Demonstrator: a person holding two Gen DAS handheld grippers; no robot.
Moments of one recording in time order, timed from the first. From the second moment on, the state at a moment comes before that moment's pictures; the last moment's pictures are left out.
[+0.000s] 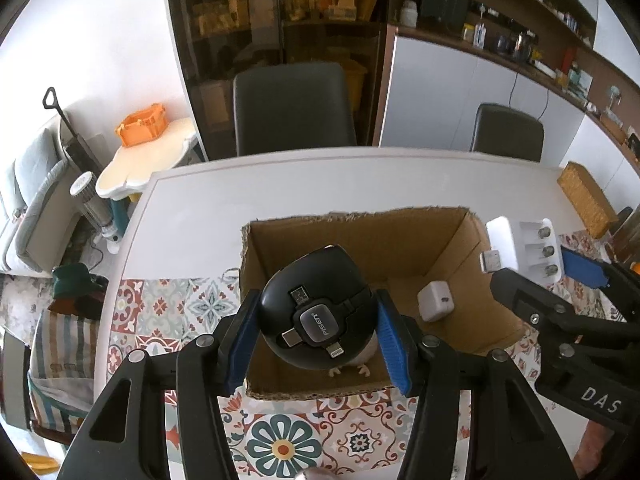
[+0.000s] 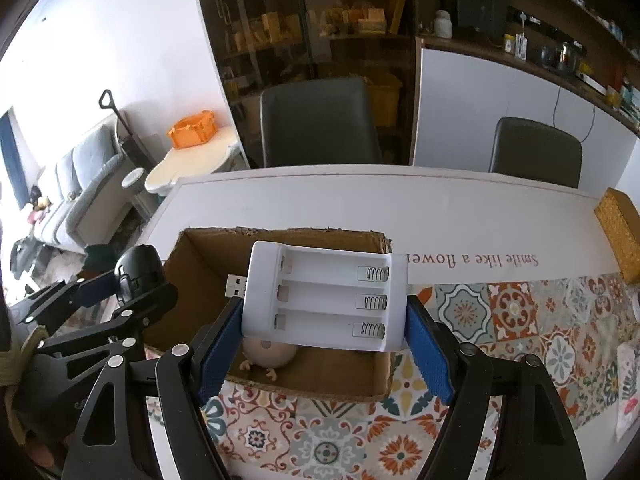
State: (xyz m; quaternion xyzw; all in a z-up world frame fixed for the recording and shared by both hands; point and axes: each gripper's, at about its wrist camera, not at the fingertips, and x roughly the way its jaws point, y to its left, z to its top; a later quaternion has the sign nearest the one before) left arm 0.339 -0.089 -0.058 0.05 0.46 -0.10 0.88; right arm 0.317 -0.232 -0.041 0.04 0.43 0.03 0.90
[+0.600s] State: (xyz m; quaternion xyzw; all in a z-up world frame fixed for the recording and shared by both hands) left arm 0.328 -0.063 -0.049 0.06 0.44 -0.02 0.89; right arm 0.333 -0.222 -0.052 0.04 0.45 0.04 0.89
